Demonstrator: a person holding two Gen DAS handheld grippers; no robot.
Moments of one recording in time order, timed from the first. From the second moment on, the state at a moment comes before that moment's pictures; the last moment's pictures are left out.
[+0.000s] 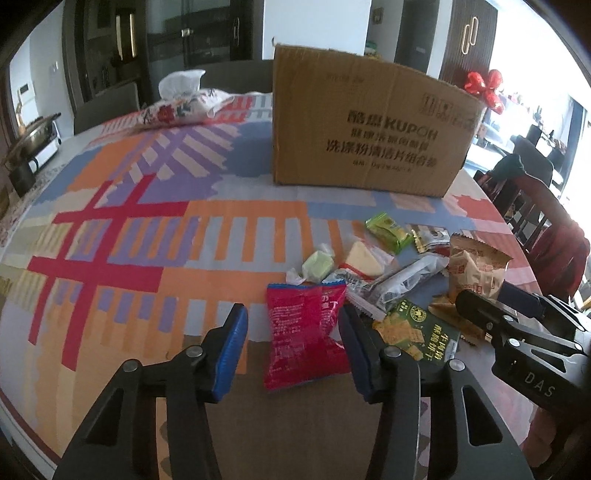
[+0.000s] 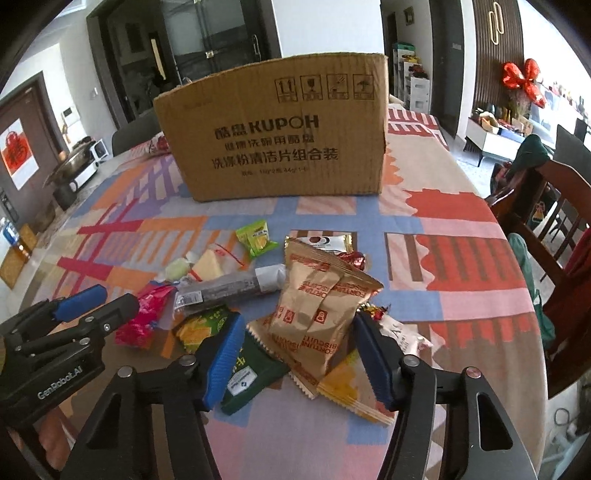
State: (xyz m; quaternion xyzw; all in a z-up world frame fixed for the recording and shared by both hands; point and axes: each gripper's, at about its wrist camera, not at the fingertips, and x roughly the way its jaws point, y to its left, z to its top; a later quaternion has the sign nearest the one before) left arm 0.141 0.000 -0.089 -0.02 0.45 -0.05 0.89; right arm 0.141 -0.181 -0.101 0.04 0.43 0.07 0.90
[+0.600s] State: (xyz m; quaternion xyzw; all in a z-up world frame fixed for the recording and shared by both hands) left arm 0.148 -0.001 -0.097 -0.03 0.45 -0.06 0.89; right arm 0.146 -0.176 -0.105 0.03 0.44 0.07 0.90
